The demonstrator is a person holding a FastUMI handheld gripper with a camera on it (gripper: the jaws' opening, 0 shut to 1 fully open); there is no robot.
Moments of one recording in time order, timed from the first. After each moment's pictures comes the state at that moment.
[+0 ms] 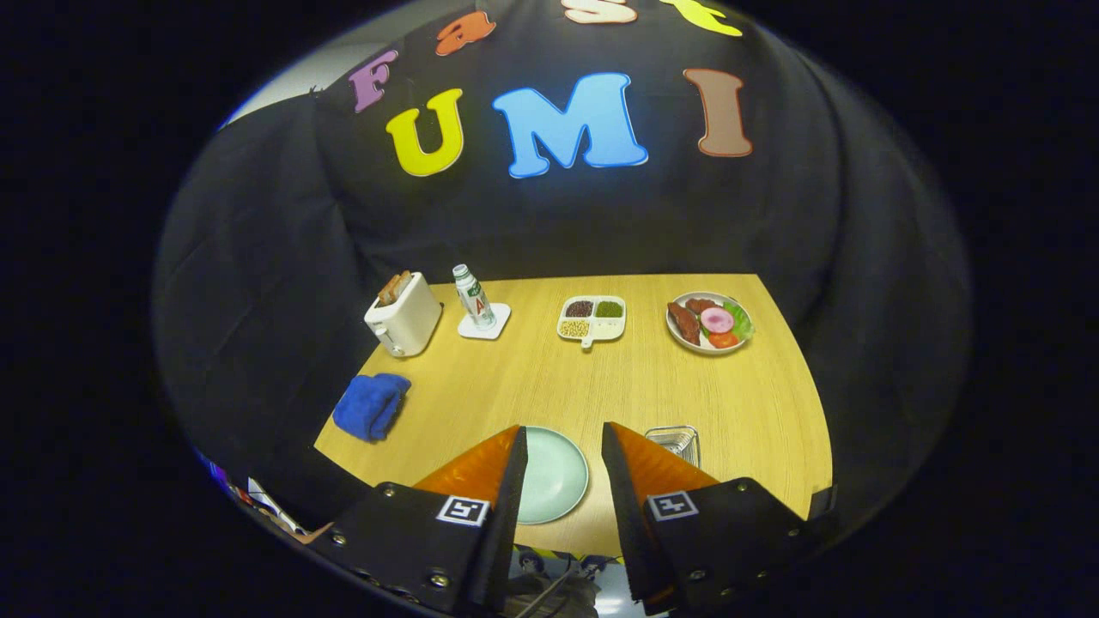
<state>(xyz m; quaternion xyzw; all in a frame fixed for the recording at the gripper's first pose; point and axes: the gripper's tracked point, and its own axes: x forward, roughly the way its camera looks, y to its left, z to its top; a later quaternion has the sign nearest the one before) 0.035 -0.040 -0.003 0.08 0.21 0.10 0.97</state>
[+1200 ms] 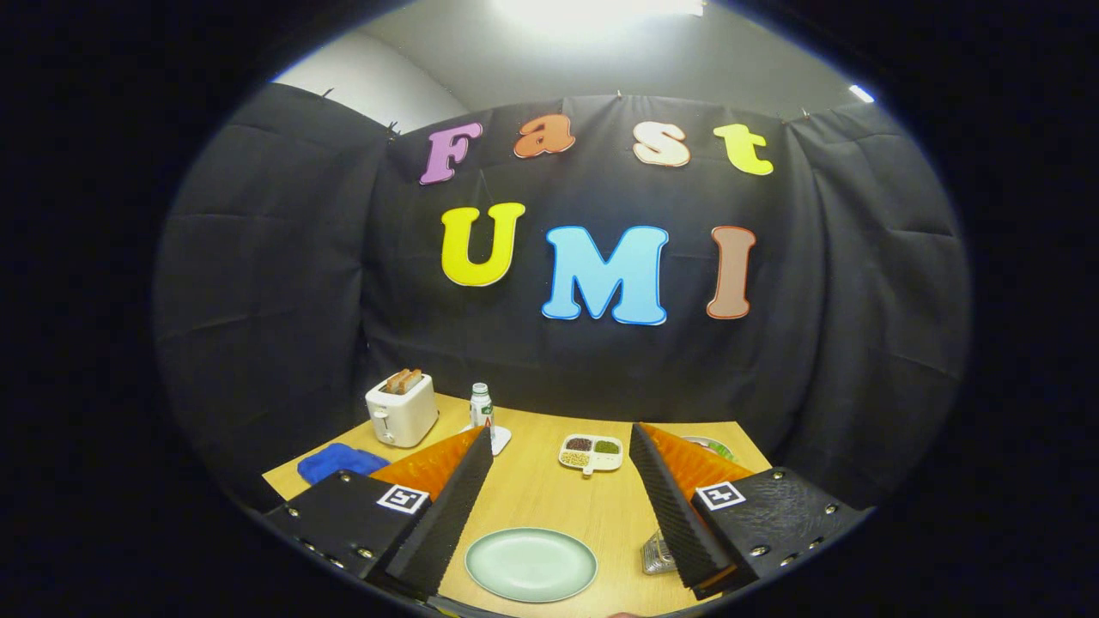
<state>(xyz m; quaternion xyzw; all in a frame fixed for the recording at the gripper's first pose) 0.013 0.044 0.068 0.01 -0.06 0.07 1.00</state>
